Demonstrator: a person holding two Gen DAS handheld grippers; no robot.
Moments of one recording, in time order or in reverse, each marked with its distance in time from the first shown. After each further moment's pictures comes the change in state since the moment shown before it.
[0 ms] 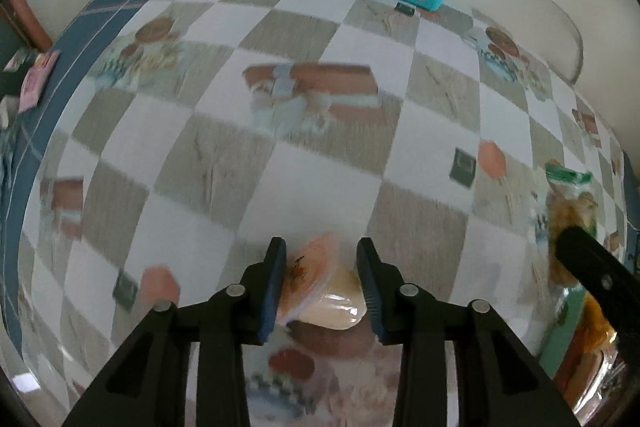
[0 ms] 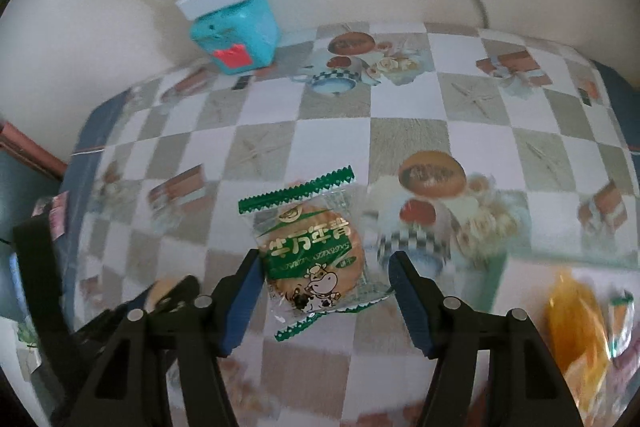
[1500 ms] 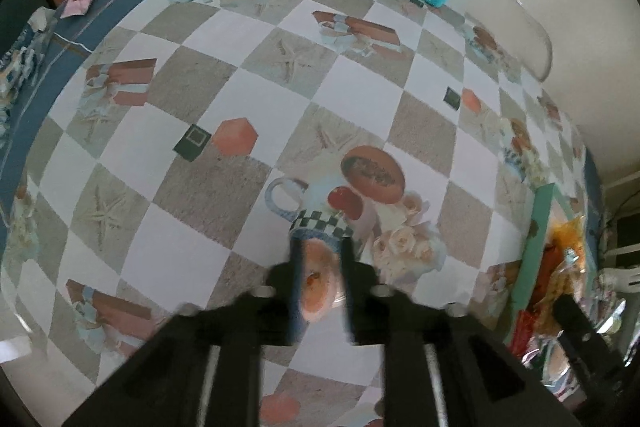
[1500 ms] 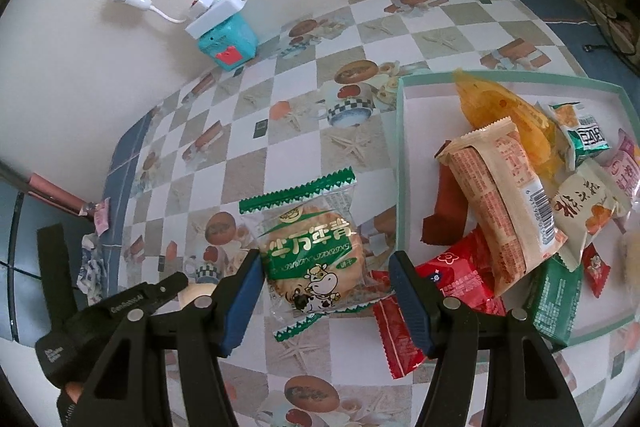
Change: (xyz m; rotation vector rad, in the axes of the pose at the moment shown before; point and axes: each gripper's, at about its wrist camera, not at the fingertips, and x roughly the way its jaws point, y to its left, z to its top) left arm -0.057 0.054 -0.090 -0.093 0.028 -0.101; right arm -0.076 -0.040 -0.123 0.209 -0.054 0.098
